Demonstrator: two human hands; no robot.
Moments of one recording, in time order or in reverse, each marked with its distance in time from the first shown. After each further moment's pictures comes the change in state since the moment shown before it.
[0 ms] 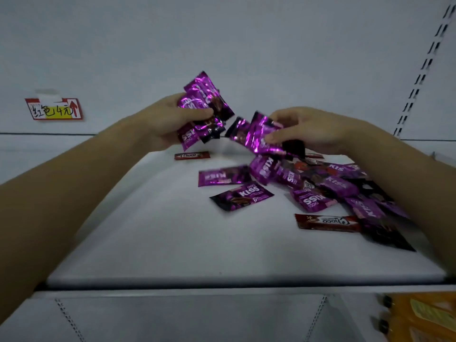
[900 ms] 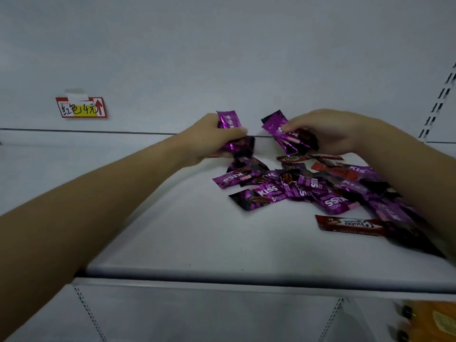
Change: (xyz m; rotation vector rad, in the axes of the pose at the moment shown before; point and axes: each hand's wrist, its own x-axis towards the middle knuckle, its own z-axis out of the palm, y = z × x) left_hand -0.011 -0.019 0.029 0.253 -0.010 0.011; right_hand 0.026 0.007 -0.002 0.277 0.065 0.285
